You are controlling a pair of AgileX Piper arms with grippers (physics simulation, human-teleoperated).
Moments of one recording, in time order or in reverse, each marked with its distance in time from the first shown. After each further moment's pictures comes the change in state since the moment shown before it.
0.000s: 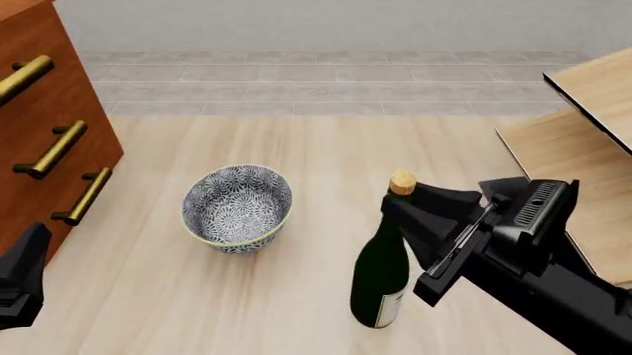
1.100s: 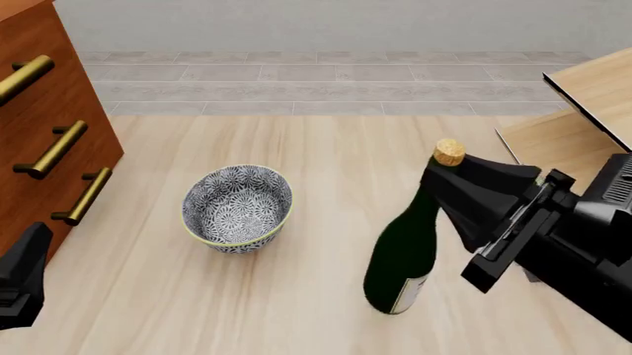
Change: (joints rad) left arm -0.011 0.000 0.000 -0.005 -0.006; right arm -0.041 -0.279 -0.050 0.258 -0.006
